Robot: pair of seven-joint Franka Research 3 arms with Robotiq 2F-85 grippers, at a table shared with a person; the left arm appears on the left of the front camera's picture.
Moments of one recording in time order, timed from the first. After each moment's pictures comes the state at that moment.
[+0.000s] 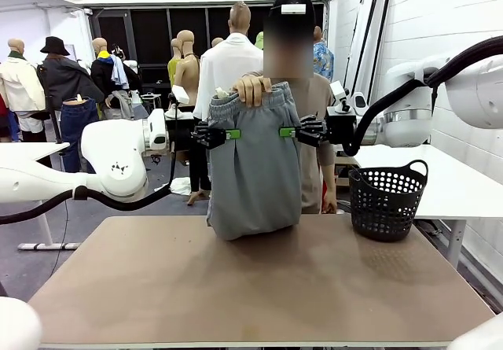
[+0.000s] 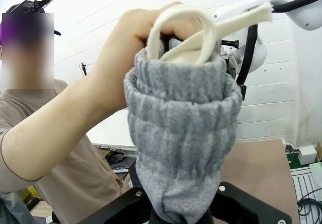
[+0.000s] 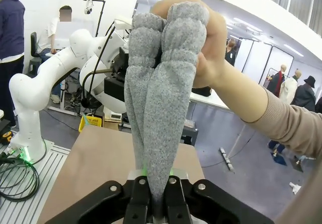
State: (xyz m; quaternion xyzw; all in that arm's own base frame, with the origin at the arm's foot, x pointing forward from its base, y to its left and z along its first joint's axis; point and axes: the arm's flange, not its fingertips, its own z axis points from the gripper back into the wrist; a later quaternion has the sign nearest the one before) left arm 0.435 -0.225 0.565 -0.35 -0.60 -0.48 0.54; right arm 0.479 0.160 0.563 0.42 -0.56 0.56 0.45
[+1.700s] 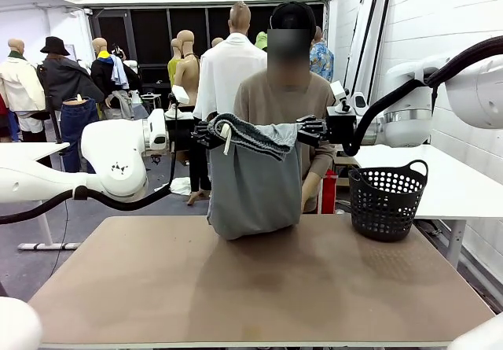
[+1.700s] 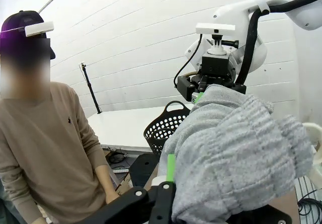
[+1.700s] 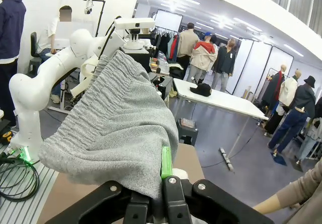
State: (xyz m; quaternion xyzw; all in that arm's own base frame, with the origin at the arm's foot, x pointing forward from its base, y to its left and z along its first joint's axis) left arm 0.435 -0.226 0.565 -0.35 -0.60 -0.48 0.54; right arm 0.479 0.160 0.563 0.42 -0.56 0.56 0.45
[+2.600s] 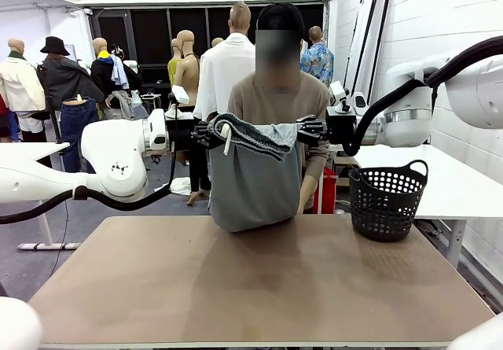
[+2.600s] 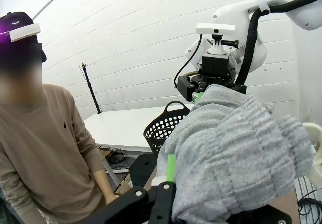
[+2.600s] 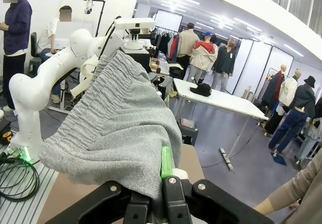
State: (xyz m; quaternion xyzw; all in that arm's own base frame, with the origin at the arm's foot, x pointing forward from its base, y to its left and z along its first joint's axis) left arm 0.435 -0.225 0.565 -0.35 -0.60 -0.48 0.54; right arm 0.479 0.160 0.563 0.42 -0.56 0.56 0.45
